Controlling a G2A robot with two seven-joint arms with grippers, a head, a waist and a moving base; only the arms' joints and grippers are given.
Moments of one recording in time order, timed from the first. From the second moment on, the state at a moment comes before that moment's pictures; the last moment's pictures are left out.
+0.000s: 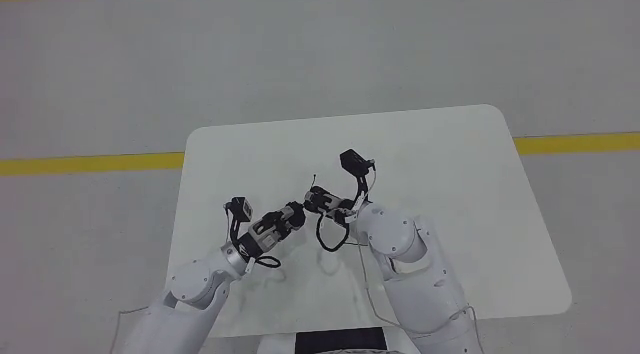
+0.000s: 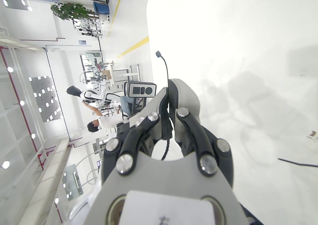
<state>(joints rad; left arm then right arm) 1.69 -1.10 -1.23 -1.63 -0.52 -0.22 -0.56 -1.54 -1.67 1.21 -1.75 -0.71 0.34 0.81</state>
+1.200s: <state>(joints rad) 1.70 -1.09 -1.26 -1.63 -0.58 -0.23 -0.58 -1.55 -1.65 1.21 -1.79 -0.67 0.34 0.79</state>
